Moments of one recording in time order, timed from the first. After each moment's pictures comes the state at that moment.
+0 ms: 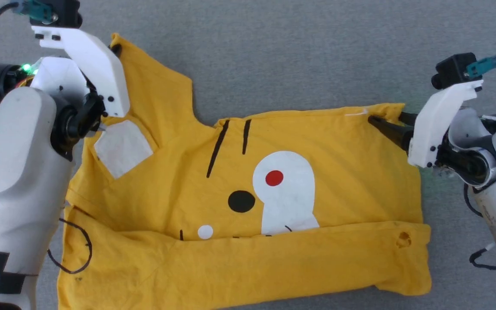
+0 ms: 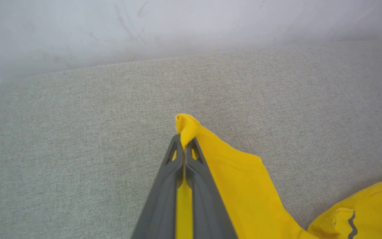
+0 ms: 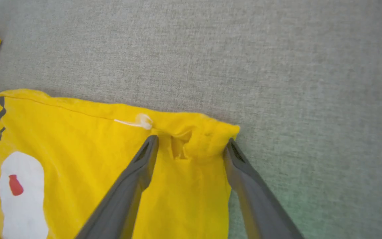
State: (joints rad) left arm -0.88 0.45 -0.40 0.38 -0.62 0.08 0.57; right arm -0.73 -0.39 0.40 0.52 0.83 0.13 0.57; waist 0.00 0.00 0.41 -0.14
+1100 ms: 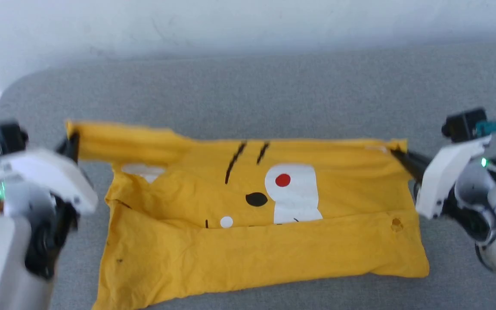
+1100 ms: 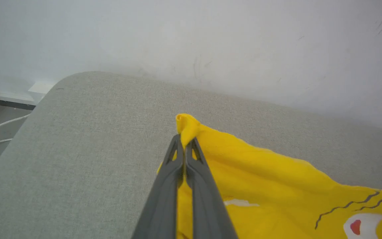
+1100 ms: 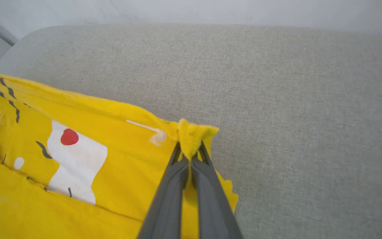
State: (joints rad) left arm -0.41 0.52 -0.19 0.09 -0.73 0.24 0.31; right arm -0.61 -0.50 0.55 0.49 0.85 0.13 0.27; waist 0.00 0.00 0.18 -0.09
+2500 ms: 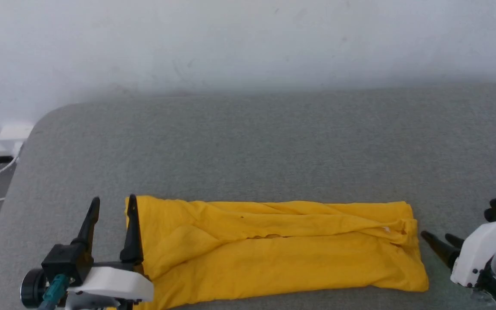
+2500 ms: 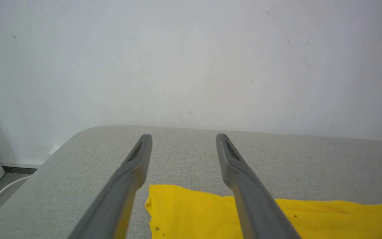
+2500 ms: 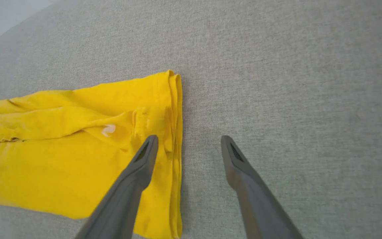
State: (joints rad) left arm 0.04 0.34 -0.24 -0.02 -0.45 0.24 -0.26; right arm -0.18 -0.47 0.19 0.45 0.83 0.13 0.36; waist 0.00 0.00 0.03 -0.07
